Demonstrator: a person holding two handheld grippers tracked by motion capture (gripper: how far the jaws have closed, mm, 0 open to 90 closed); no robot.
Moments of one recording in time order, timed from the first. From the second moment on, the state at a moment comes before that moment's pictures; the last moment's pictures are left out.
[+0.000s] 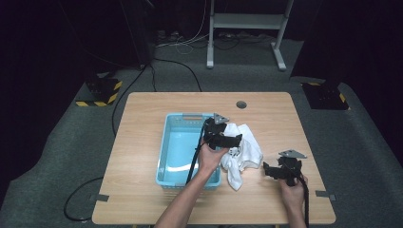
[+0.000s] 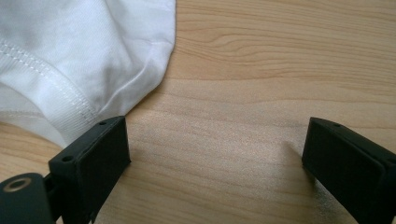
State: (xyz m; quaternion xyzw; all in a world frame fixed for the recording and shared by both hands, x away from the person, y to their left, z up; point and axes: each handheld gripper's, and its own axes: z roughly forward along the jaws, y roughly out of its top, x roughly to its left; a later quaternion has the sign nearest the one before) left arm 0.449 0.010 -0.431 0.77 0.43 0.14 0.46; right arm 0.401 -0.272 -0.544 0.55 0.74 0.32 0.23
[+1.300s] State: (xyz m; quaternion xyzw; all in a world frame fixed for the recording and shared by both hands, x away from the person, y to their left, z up) left arm 0.438 0.058 -0.420 0.75 0.44 0.17 0.46; right arm 0.401 -0.272 -0.544 0.55 0.74 0.32 0.23
